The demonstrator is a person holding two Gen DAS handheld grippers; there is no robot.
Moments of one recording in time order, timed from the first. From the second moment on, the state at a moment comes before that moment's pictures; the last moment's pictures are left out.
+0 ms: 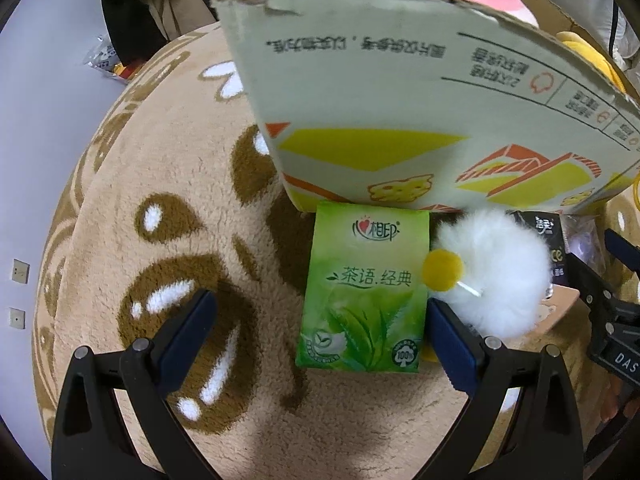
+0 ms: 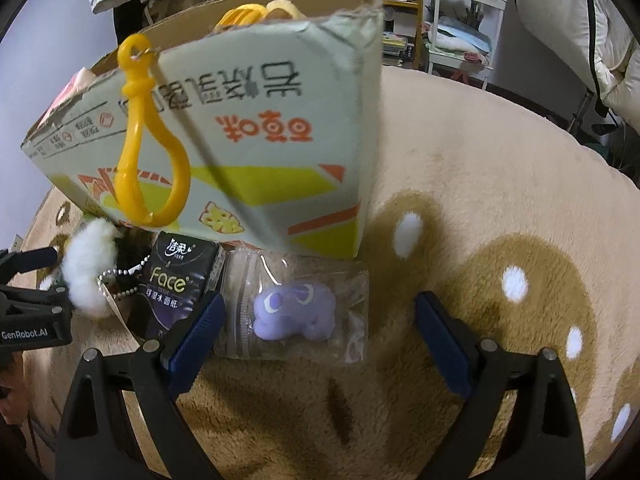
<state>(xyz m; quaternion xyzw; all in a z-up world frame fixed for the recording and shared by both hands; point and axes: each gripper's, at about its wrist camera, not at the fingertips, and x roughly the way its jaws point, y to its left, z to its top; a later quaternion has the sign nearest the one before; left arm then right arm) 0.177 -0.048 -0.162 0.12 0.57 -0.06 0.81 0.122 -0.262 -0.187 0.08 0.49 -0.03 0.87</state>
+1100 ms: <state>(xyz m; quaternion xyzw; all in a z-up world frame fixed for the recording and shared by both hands) 0.159 -0.039 -0.146 0.10 0.55 -0.05 0.83 0.111 -0.246 -0.188 0.04 0.51 -0.05 0.86</state>
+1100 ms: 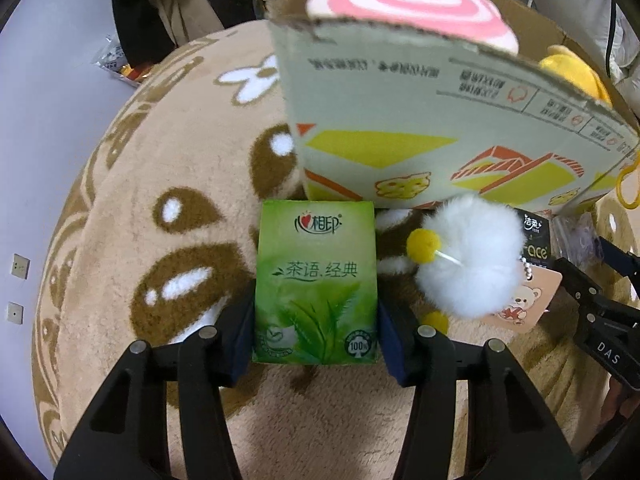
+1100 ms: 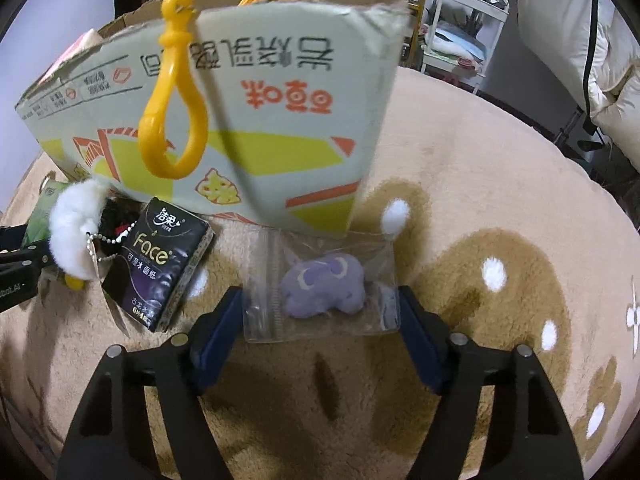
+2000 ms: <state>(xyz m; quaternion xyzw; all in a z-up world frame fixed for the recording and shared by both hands) 0.082 -0.029 -0.037 0.09 0.35 -0.05 0.93 0.031 -0.238 -0.087 0.08 0.37 0.00 0.93</state>
